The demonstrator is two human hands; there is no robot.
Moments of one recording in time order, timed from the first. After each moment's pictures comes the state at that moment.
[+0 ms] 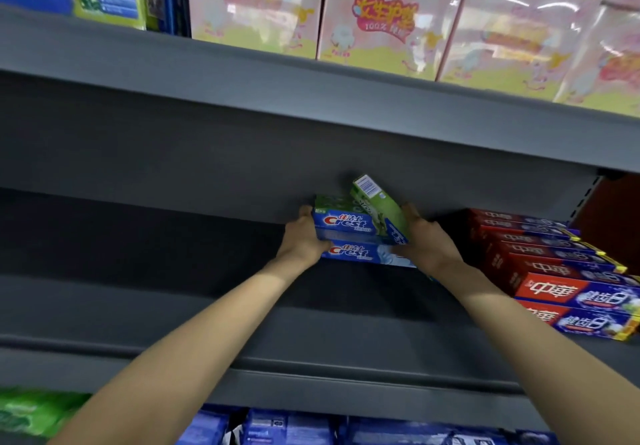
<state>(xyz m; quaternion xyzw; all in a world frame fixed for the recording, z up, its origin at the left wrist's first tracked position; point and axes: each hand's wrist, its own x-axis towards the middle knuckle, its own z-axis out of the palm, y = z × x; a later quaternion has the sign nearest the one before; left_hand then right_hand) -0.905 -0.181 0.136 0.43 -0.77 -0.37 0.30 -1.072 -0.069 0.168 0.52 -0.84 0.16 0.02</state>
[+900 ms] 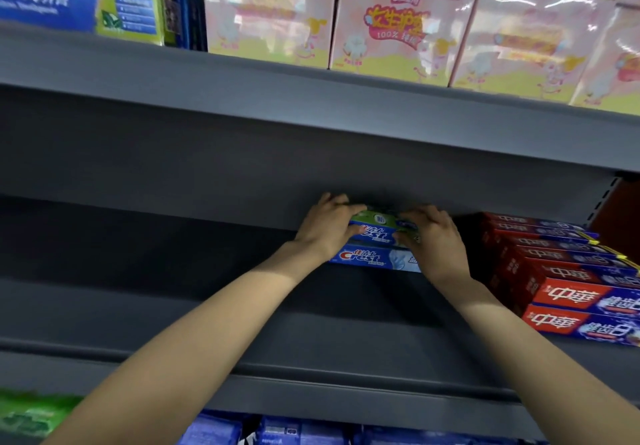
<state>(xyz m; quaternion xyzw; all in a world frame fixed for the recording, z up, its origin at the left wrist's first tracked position) -0.913 -0.183 0.169 0.31 -0.93 -0.07 0.21 -1.076 -0.081 0.147 0.54 -0.78 0.26 0.18</state>
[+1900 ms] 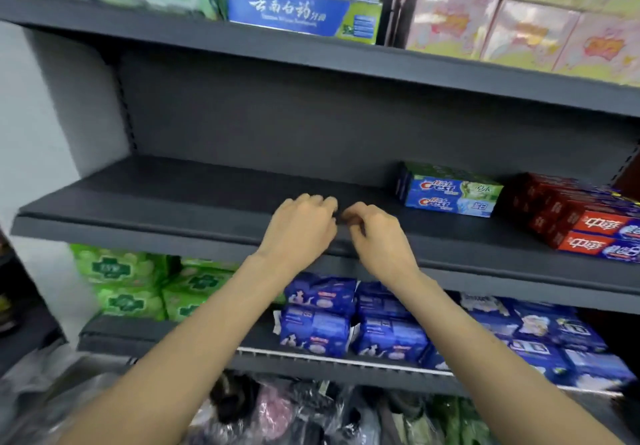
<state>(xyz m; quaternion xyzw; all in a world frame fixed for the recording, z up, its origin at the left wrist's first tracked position) -0.624 -0.104 0.154 0.33 -0.90 0.08 0.25 -0.745 -0.037 0.148 0.61 -0.73 0.32 0.04</state>
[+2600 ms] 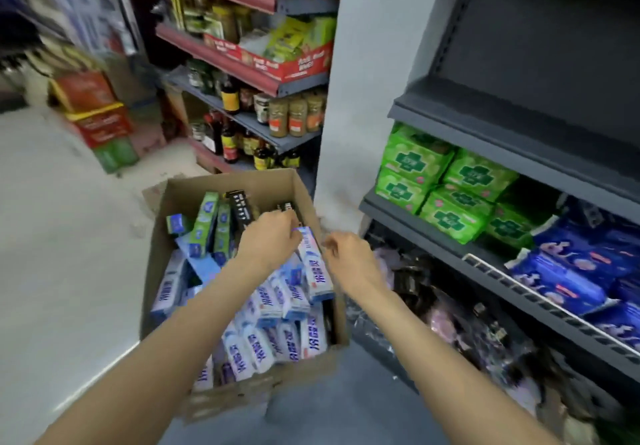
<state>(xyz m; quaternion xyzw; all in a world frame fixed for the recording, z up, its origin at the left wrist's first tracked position) -0.110 0.015 0.025 0.70 -0.69 -0.12 0.16 -0.260 0.024 0.022 0.75 -0.60 0.17 -0.20</state>
